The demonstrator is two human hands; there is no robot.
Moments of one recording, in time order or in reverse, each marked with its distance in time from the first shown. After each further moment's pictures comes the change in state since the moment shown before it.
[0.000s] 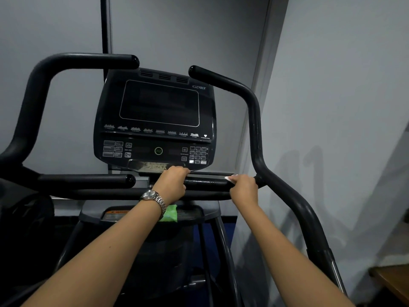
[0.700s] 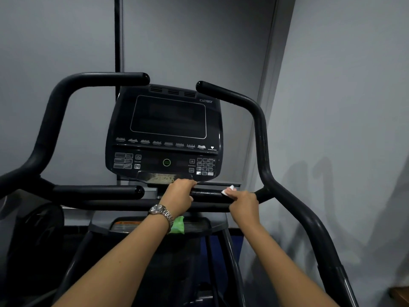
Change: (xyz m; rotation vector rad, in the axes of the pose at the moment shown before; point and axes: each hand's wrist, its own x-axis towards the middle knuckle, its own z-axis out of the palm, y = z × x) left_hand -0.008 0.004 -0.008 -0.082 0.033 -0.043; right_hand -0.018 -0.013 0.009 0.085 -0.012 -0.105
